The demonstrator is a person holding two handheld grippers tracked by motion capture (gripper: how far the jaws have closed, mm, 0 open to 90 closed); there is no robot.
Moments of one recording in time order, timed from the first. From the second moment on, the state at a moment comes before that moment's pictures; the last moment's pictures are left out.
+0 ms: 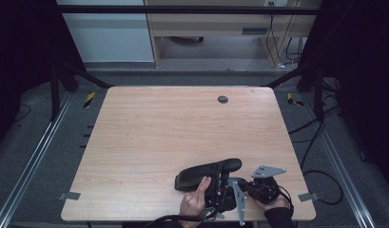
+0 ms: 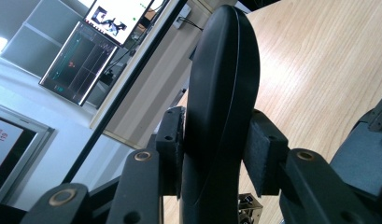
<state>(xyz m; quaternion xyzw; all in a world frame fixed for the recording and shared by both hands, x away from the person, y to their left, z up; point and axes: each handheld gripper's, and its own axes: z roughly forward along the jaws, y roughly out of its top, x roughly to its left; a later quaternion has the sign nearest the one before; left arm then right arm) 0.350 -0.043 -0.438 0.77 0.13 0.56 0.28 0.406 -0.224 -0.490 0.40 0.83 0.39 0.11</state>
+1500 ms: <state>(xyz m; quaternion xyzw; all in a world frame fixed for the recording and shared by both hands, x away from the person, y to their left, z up) 0.348 -0.065 -0.473 0.78 0.05 0.58 0.22 0.406 -0.226 -0.491 0.39 0.83 0.40 0.10</state>
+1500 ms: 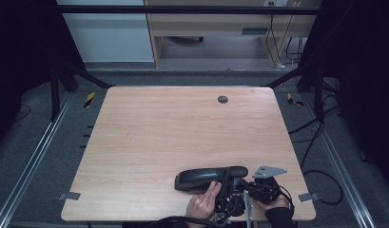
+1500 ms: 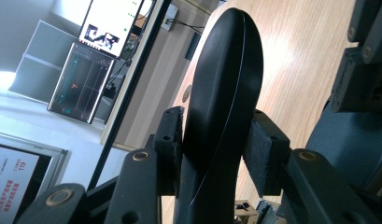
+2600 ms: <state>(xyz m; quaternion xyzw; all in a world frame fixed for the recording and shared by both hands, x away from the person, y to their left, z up) 0.349 -0.067 -0.480 0.80 0.04 0.57 0.21 0.406 -0.227 -0.491 0.39 0.82 0.40 0.09</state>
